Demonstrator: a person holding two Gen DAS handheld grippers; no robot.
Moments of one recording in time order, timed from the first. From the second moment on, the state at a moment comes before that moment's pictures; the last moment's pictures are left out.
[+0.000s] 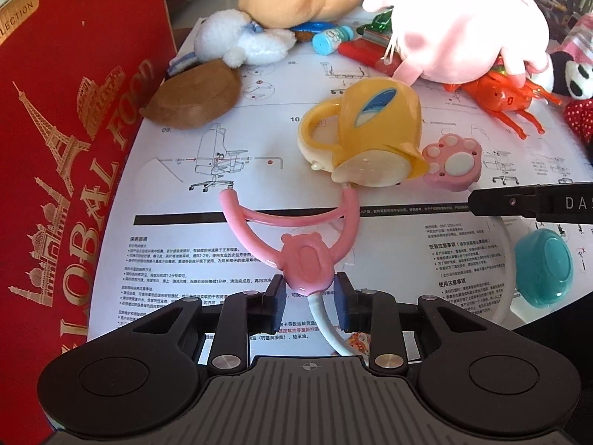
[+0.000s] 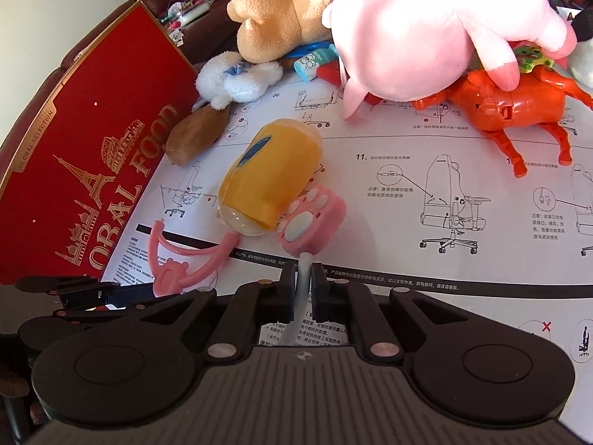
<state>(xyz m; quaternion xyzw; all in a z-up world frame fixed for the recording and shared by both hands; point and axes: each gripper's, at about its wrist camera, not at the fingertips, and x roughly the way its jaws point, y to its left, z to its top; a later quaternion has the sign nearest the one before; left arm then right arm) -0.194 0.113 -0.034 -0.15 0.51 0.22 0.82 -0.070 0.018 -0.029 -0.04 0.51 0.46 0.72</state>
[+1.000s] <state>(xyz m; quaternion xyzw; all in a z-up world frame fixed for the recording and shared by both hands) -0.210 0.101 0.003 -0.17 0.47 0.18 0.84 -0.072 0.008 -0.005 -0.02 0.50 0.46 0.73</state>
